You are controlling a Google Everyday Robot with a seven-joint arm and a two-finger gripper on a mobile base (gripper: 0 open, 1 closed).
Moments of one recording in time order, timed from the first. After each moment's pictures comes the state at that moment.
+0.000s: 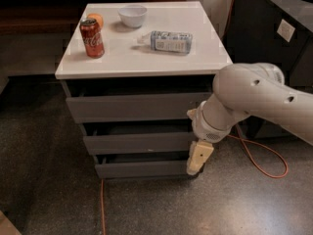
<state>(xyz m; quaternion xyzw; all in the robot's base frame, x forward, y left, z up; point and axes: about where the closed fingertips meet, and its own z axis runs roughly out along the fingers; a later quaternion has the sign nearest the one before) 0.493 -0.115 0.735 -0.66 0.73 0.04 0.18</state>
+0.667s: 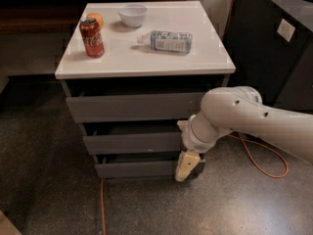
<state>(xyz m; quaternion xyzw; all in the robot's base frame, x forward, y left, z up) 0.504 -0.090 0.675 -0.65 0.73 0.06 0.20</state>
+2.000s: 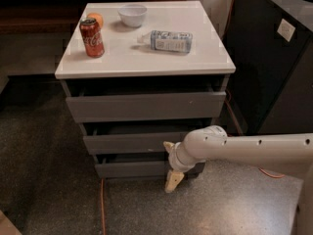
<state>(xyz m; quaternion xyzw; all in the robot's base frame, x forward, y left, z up) 0.546 -0.060 0.503 -0.69 0.68 0.06 0.23</state>
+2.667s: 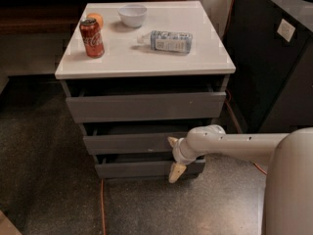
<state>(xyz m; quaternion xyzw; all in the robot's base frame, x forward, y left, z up) 0.607 -0.081 0.451 -0.69 0.68 0.05 0.24</state>
